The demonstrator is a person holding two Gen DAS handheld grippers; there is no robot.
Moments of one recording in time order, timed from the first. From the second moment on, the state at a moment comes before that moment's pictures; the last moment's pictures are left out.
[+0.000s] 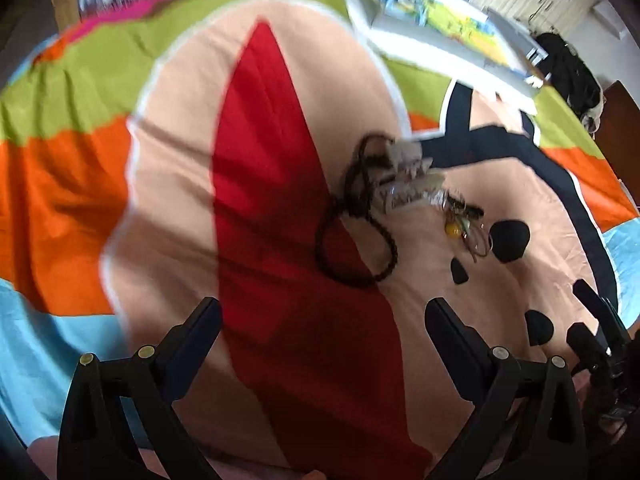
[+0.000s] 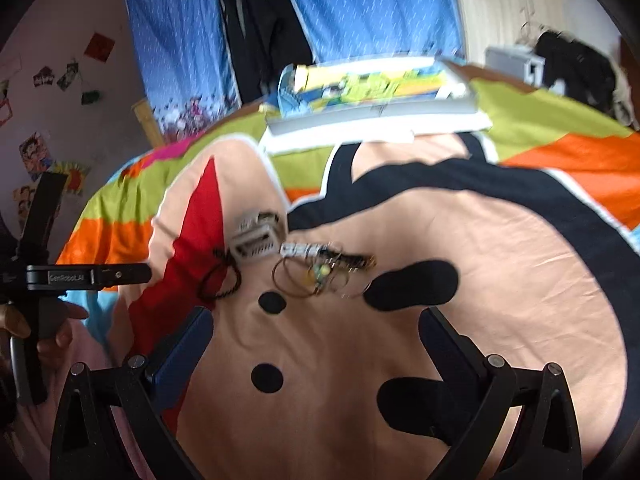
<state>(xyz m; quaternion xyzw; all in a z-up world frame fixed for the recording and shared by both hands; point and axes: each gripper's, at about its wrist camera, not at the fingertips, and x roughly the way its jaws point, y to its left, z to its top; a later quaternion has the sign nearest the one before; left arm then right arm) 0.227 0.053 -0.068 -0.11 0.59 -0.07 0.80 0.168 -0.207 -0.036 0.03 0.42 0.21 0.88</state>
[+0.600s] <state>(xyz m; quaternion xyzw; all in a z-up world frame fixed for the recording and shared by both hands) 0.277 0.064 -0.113 -0.09 0.62 -0.04 0.78 0.221 -0.173 -0.077 -0.05 0.45 0.28 0.84</state>
